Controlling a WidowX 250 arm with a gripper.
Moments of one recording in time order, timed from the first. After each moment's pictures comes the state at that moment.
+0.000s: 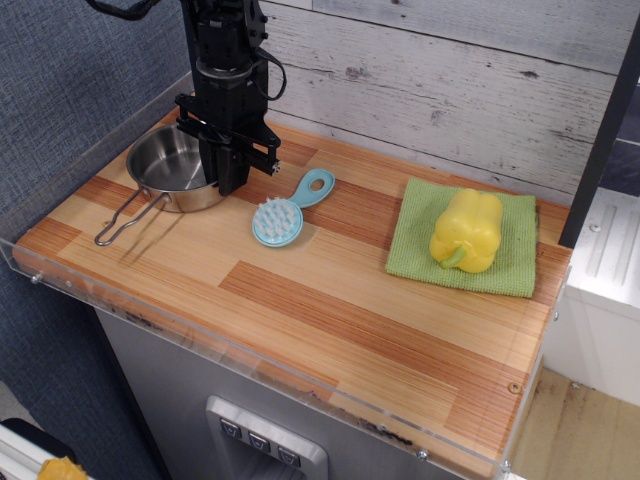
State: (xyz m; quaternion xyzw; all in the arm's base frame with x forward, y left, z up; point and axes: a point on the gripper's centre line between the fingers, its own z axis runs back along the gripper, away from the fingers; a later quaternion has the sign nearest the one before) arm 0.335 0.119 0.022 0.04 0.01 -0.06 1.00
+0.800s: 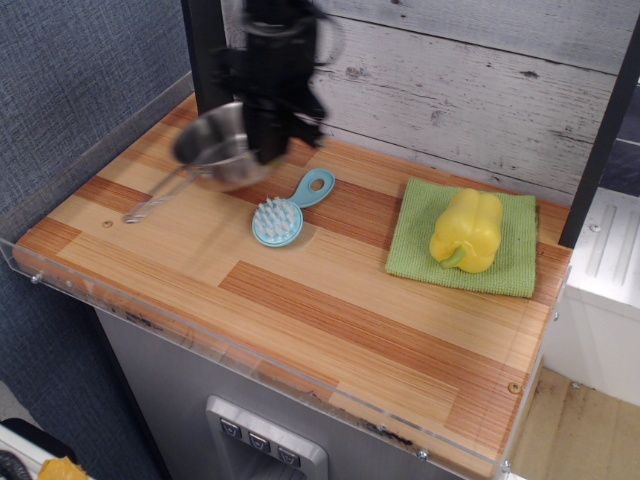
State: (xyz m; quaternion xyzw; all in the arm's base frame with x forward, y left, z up) arm 0.335 0.047 0.076 0.08 -0.04 -0.14 0.99
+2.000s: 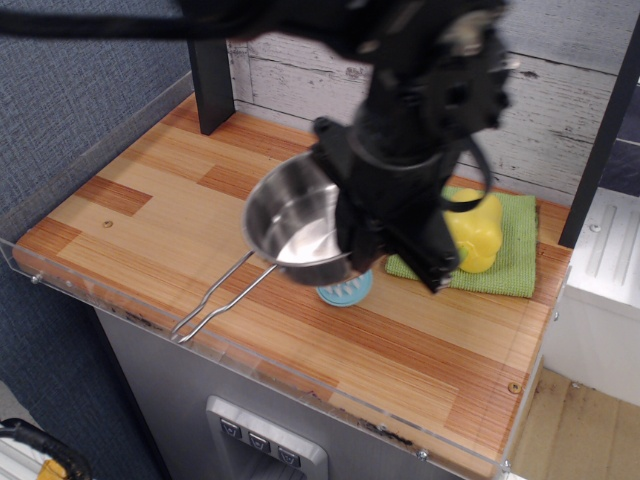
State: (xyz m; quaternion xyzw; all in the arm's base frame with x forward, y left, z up) arm 0.244 -0.054 0.105 0.11 -0.14 -0.19 0.97
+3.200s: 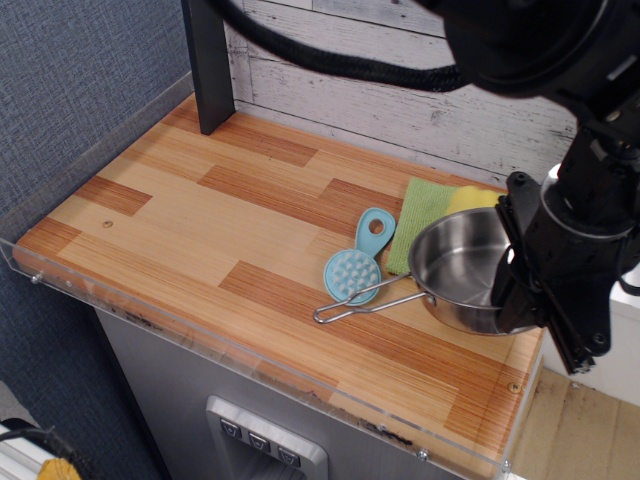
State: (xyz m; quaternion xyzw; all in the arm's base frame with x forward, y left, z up) arm 0.263 -0.145 0.074 0.10 -0.09 -0.42 0.90
